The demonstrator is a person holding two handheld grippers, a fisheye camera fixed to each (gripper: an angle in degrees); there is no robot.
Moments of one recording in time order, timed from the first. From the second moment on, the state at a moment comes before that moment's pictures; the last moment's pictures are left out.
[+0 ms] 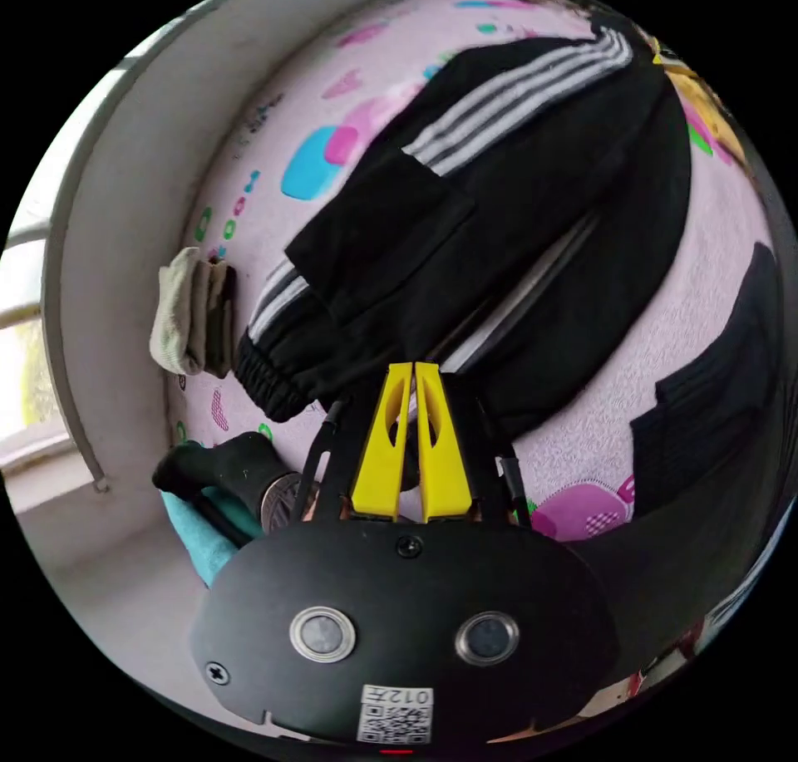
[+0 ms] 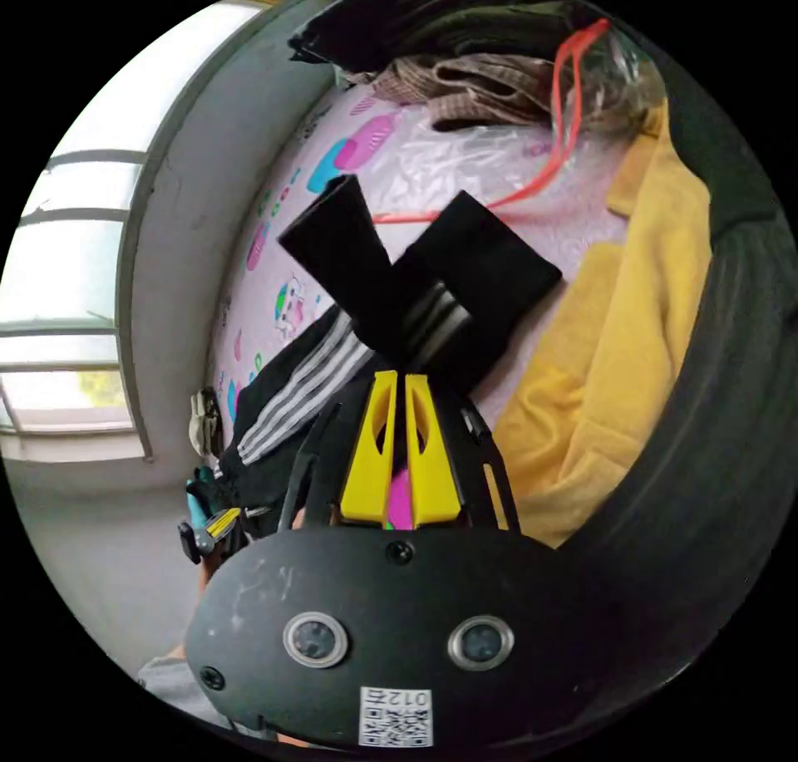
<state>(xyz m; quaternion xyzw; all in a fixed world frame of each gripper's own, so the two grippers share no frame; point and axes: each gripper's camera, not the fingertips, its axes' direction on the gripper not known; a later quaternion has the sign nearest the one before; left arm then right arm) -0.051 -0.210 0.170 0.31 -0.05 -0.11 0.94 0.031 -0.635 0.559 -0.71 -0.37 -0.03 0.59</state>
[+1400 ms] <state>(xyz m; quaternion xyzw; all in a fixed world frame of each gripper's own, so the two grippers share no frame) -0.298 0.050 0.376 0.38 0.55 -0.55 0.50 0.233 -0.687 0.698 -0.71 -0.37 0.16 0.57</state>
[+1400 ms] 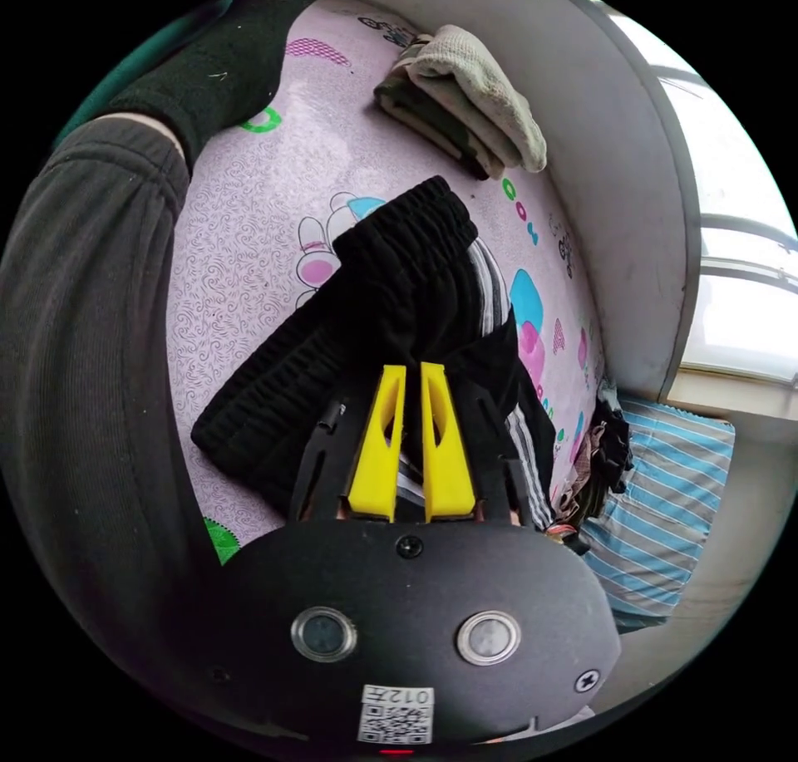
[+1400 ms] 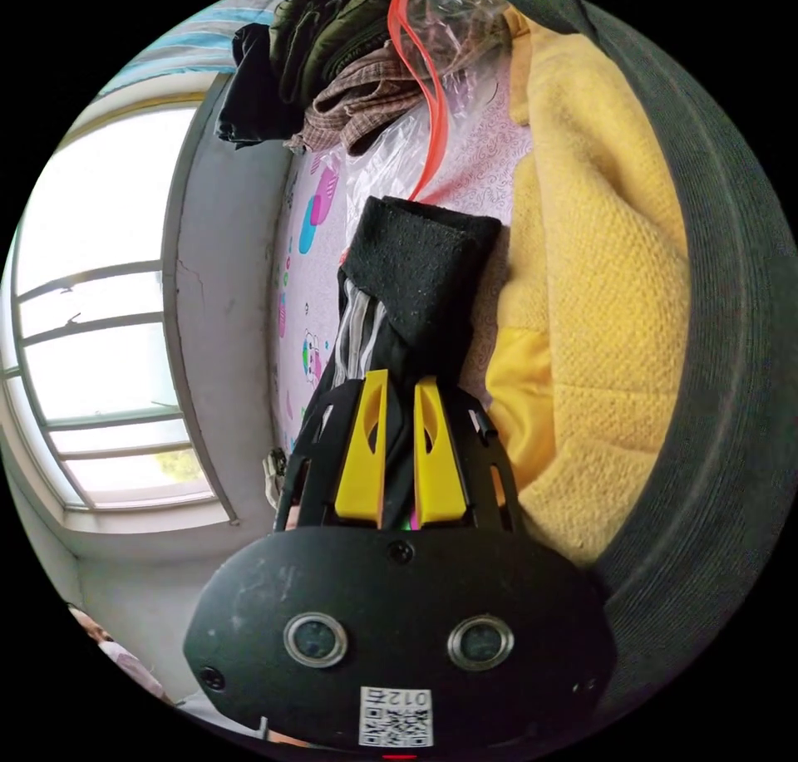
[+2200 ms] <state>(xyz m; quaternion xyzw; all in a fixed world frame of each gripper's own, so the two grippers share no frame) -0.308 0.176 0.246 0.57 0.46 -0.46 0.50 0.159 -0.831 0.707 -0.60 -0.53 0.05 0.60</state>
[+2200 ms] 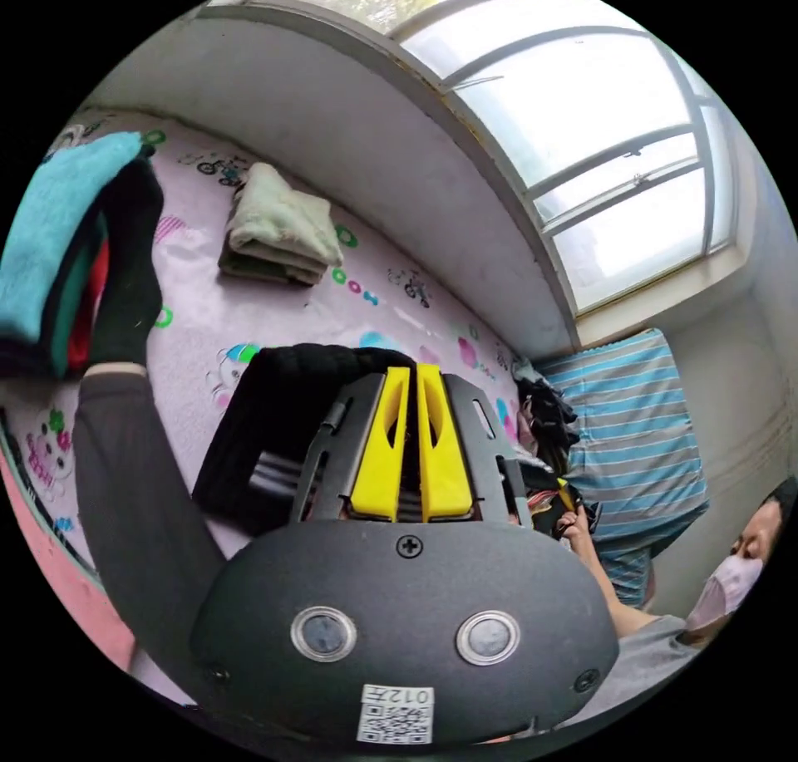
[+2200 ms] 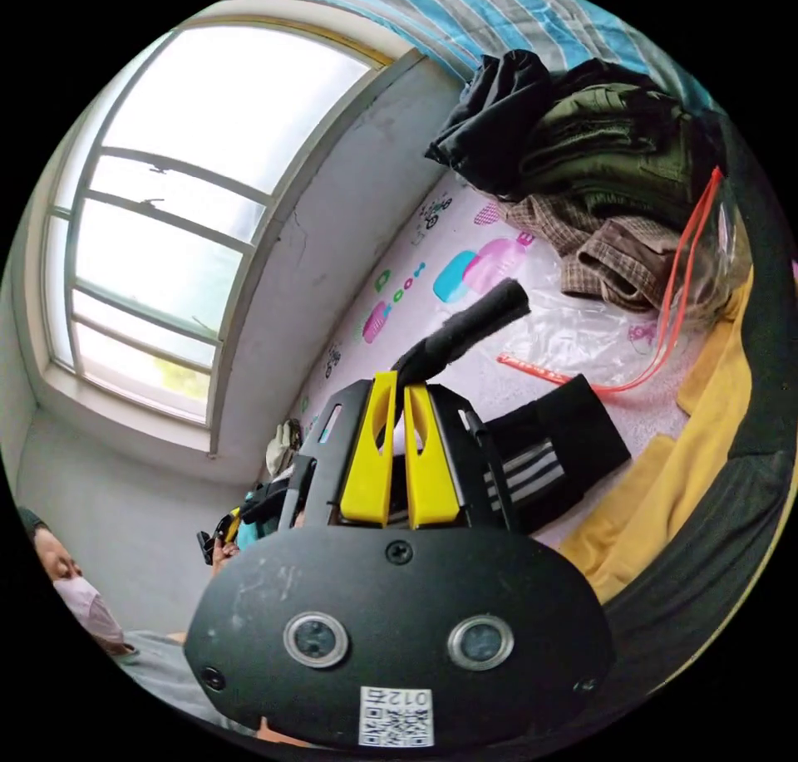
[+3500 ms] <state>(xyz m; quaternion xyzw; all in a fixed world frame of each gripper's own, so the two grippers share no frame) -0.235 -0.042 0.230 0.23 0.41 -0.45 0.76 0.133 -0.609 0.663 -0.74 -0.37 -0.07 0.56</state>
